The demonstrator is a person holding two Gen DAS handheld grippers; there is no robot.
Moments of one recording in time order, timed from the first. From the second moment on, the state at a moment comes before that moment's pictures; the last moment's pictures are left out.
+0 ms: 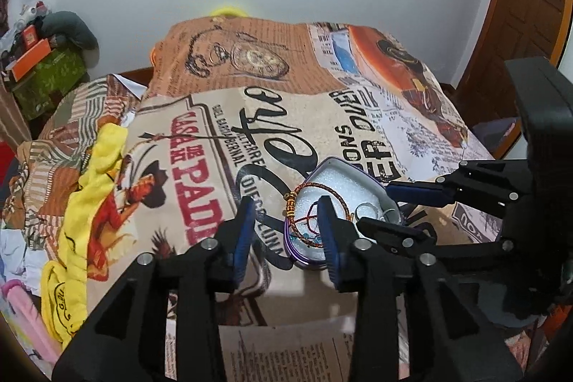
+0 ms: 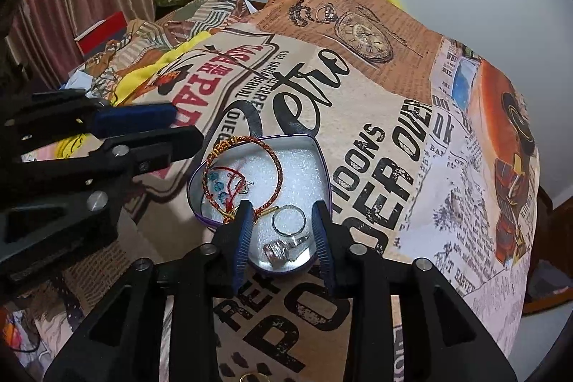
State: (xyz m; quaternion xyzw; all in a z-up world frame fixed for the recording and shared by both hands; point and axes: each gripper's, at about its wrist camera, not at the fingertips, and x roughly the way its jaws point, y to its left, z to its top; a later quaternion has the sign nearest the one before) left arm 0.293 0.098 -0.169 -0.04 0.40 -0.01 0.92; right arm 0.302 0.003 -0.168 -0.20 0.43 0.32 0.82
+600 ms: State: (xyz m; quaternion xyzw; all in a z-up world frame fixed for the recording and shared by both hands) left arm 0.237 0.074 -0.127 -0.01 0.37 -0.02 0.93; right arm 0.262 -0.037 -0.118 -0.17 0.38 0.30 0.86
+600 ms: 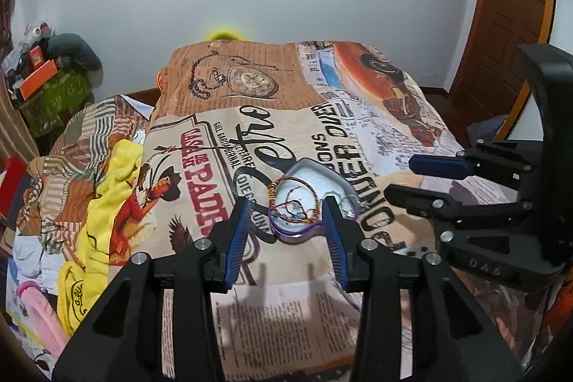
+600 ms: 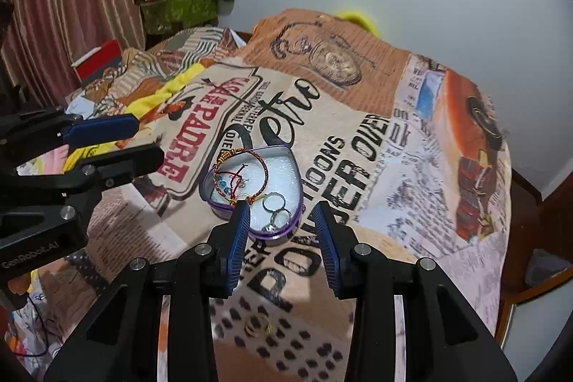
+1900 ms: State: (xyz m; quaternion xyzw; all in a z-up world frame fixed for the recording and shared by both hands) left arm 0.244 -0.030 -0.216 -0.02 0.47 -0.11 0.88; right arm 0.234 -0.149 -0.160 -0.08 0.44 0.24 0.86
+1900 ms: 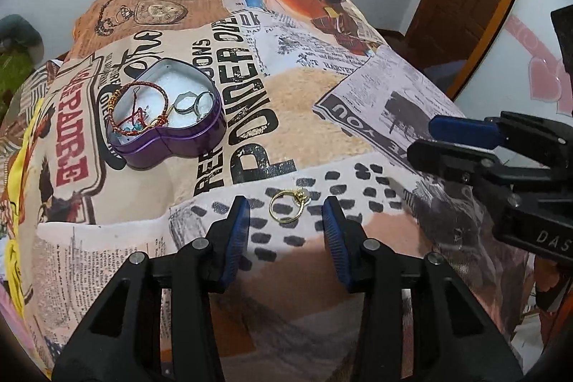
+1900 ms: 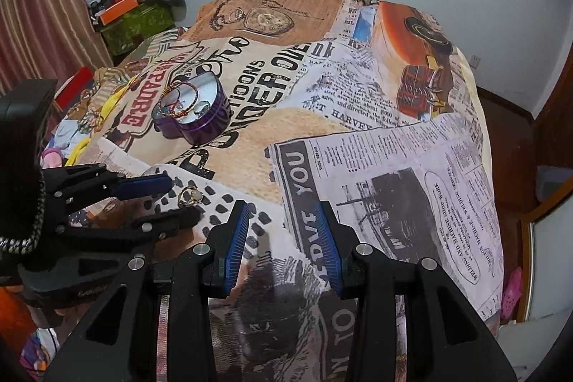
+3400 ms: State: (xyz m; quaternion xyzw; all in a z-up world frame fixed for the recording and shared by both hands) left arm 0.202 0.043 -0.193 -0.06 0.41 -0.08 0.91; right arm 0.227 -0.054 -0.189 -0.18 0.46 0.33 0.81
